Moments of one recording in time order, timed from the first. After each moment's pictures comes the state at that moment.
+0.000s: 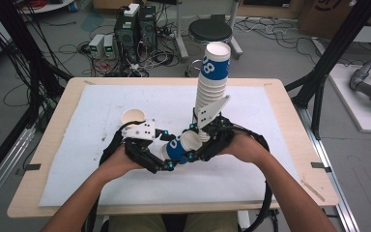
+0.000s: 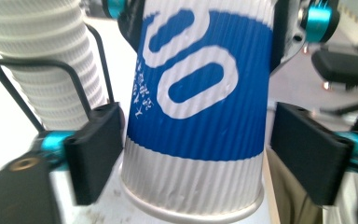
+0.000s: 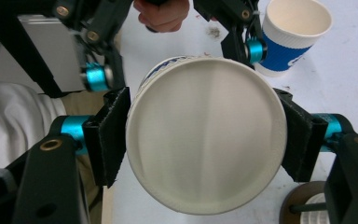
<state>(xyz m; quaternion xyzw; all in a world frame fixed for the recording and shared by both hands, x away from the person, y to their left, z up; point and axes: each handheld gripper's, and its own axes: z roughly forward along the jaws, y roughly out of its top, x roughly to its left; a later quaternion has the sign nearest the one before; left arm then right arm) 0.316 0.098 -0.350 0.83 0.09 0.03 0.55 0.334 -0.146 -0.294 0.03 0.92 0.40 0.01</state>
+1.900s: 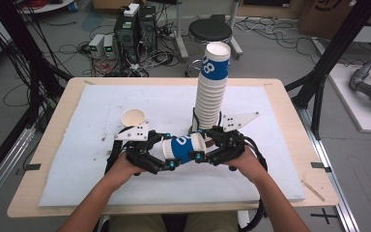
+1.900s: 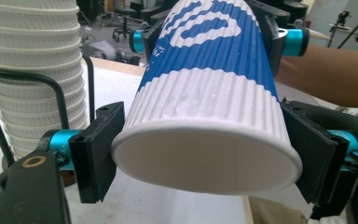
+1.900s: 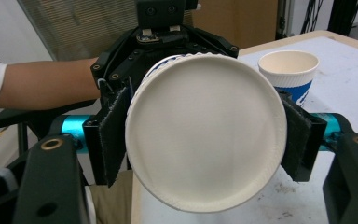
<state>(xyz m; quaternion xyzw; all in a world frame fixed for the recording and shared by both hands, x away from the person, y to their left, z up) 0.315 0.103 -0.372 0.76 0.11 -0.02 0.64 0.326 -0.187 -0.345 0.11 0.80 0.59 -0.05</state>
